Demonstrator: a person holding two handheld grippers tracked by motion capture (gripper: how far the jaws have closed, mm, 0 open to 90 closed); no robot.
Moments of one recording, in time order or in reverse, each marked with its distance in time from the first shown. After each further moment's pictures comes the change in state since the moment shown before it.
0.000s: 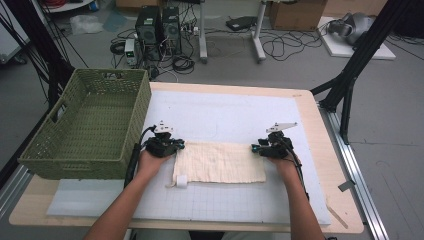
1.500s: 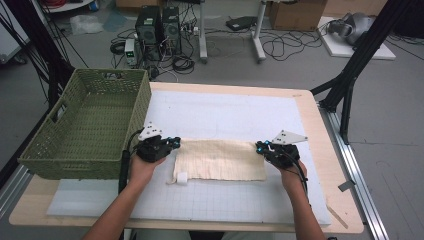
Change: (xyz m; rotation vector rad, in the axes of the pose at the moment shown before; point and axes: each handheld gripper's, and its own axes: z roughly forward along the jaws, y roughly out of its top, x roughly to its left) left arm -0.019 -0.003 -0.048 -0.195 -0.041 0.010; right arm 0.035 -0.013 -0.042 -0.211 -0.049 -0.147
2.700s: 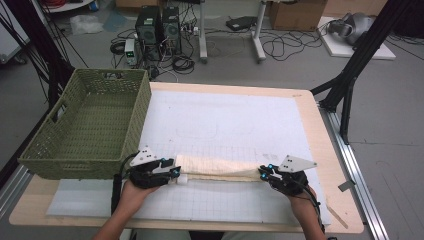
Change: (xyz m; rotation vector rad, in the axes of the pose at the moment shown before) left arm -0.026 -0.032 -0.040 -0.010 -0.080 -0.021; right arm 0.040 -0.033 -0.044 0.031 0.094 -0.042
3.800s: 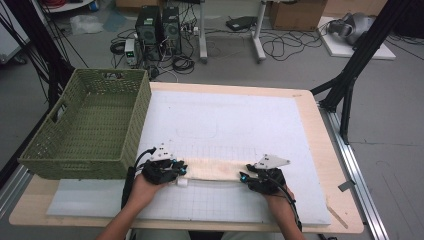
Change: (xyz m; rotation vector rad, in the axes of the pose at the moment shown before) left arm -0.005 -0.003 0.040 0.215 0.000 0.112; right arm 0.027 0.012 0.048 0.085 -0.055 0.093
